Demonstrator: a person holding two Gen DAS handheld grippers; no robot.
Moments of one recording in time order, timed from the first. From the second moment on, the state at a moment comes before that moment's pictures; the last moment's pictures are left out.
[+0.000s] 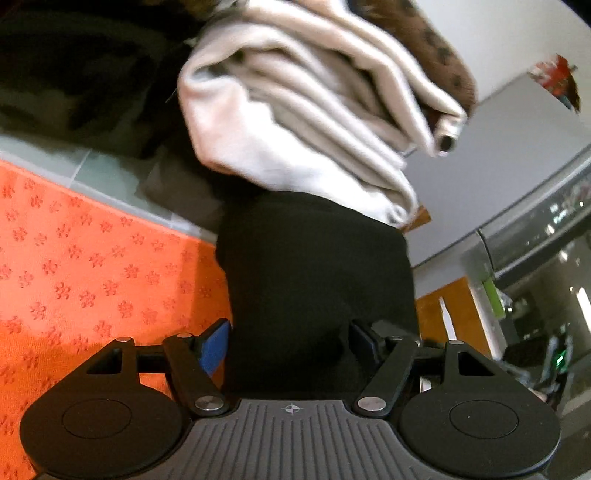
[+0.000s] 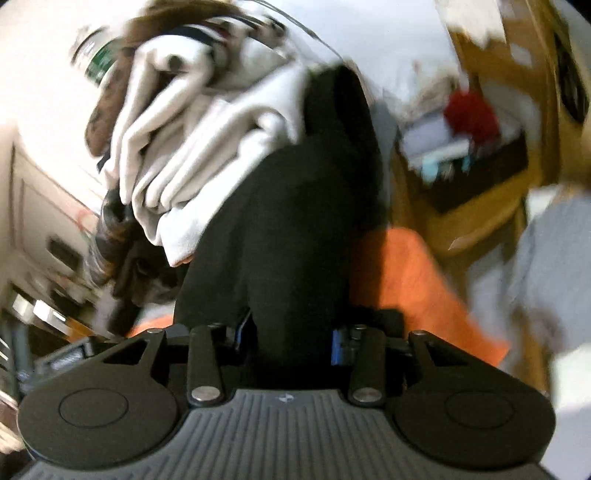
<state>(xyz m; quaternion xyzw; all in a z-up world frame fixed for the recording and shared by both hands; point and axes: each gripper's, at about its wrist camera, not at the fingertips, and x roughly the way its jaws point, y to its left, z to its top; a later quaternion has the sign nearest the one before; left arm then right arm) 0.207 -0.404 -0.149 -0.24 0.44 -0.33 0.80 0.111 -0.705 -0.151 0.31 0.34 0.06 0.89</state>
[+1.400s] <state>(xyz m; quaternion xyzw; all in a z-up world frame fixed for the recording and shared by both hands) 0.045 -0.338 -0.062 -0.12 0.36 -0.32 0.87 0.110 -0.652 -0.101 0.12 0.30 -0.01 0.95</state>
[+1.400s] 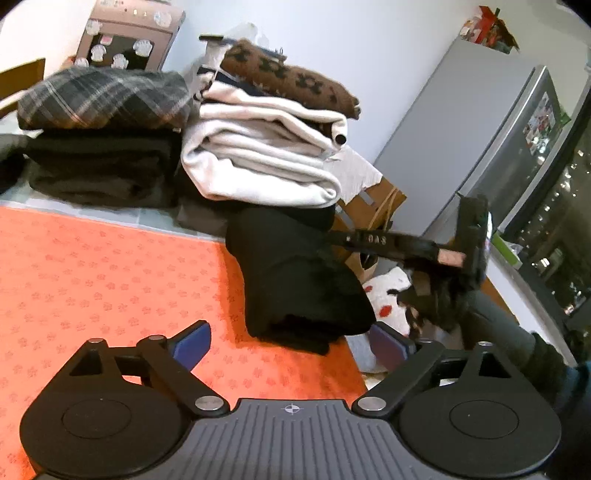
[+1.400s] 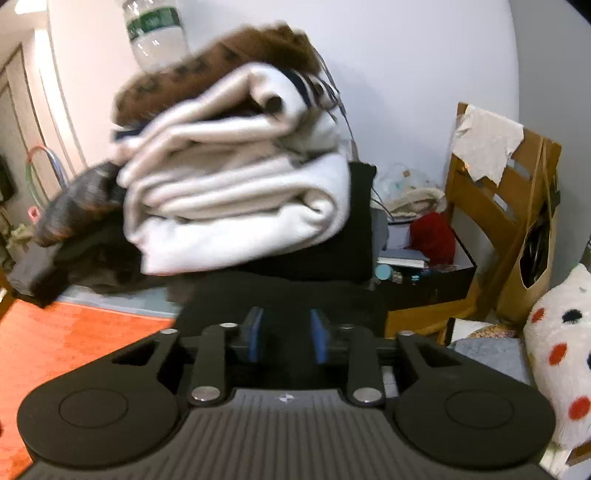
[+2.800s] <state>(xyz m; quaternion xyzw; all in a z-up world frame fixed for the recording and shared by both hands) 0.000 -0.321 -0.030 -0.04 0.29 -0.22 0.93 0.134 -0.585 -0.108 0.04 0.34 0.02 0.94</state>
